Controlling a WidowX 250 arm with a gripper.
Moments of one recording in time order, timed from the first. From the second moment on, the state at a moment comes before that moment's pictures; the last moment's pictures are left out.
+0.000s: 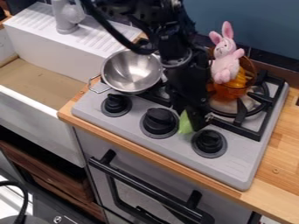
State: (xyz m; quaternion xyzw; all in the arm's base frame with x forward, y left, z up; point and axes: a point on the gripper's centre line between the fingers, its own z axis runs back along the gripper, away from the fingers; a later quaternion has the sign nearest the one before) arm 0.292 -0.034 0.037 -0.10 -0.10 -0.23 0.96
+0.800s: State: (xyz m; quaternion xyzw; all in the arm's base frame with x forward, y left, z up) arm 0.318 0.037 0.077 -0.04 -0.13 -0.03 0.99
